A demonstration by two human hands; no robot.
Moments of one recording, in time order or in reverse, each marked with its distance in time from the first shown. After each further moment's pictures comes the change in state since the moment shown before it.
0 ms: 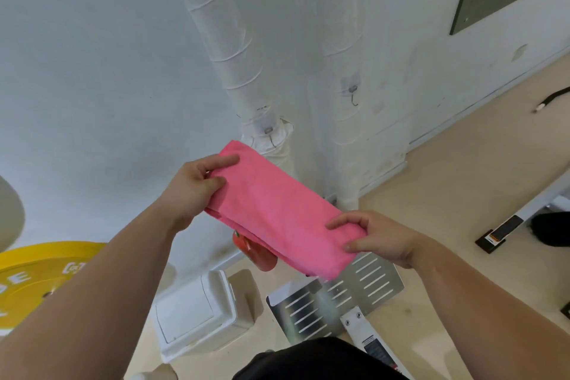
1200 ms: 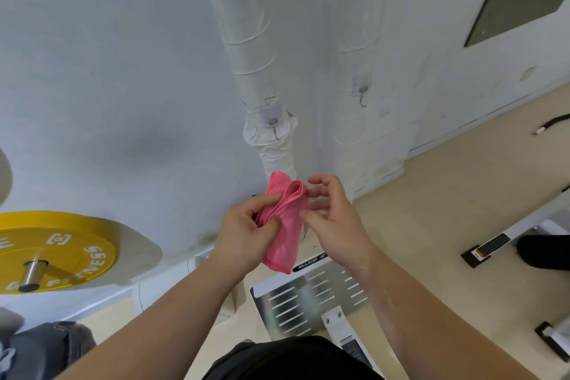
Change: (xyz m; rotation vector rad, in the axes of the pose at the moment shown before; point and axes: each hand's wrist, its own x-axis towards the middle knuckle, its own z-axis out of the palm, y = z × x) left_hand -0.074 -0.023 0.102 -0.150 0.101 0.132; right_hand 0.006 -0.064 0.075 0.041 0.384 -0.250
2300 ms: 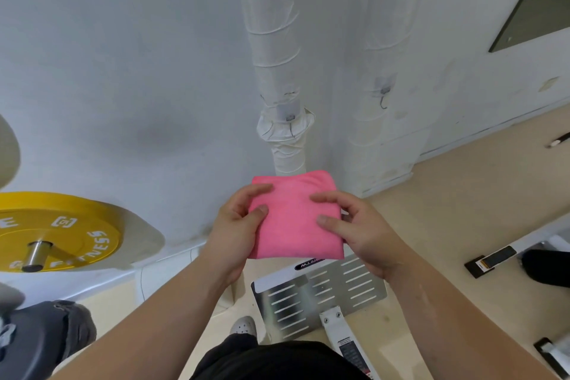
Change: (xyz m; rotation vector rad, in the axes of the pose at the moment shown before) left_hand 0.013 -0.016 -0.027 -0.361 0.083 -0.231; right_hand 0.018 0.008 -0.010 0.219 -0.218 0.179
